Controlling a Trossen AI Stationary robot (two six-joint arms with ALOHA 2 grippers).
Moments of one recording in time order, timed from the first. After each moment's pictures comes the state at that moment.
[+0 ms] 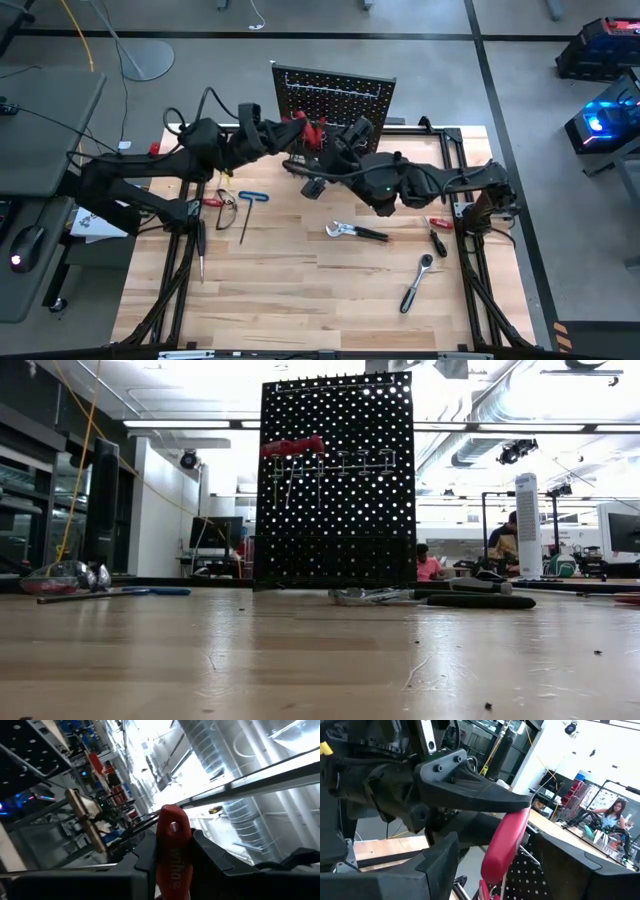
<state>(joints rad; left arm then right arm) 0.08 1.24 1.18 0.44 -0.21 -1.07 0.21 1.81 2.06 -0.25 0.96 -0.39</state>
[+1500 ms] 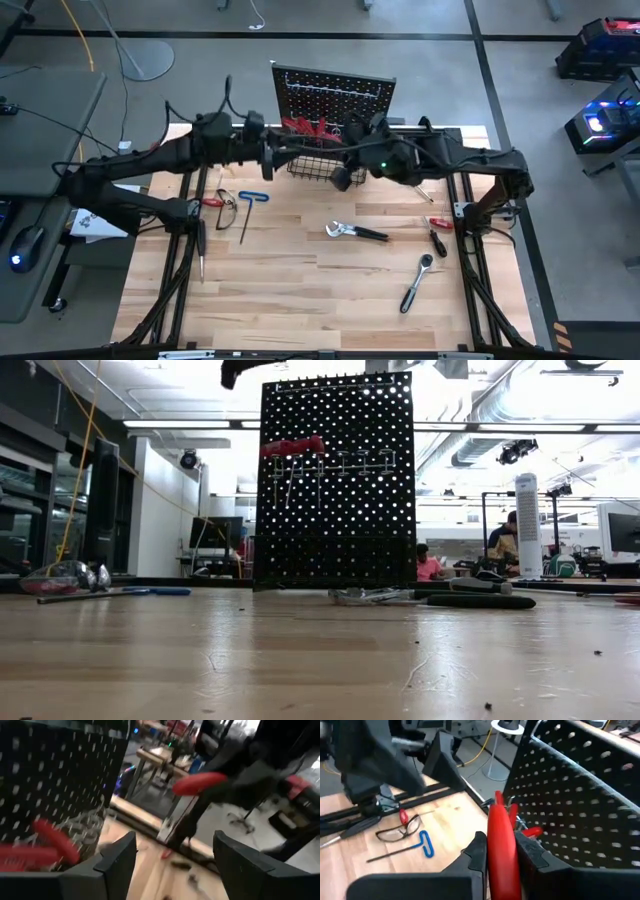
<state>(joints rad) 0.25 1.13 1.11 -0.11 0.04 -0.40 0.06 1.66 1.95 -0.85 0.66 0.22</state>
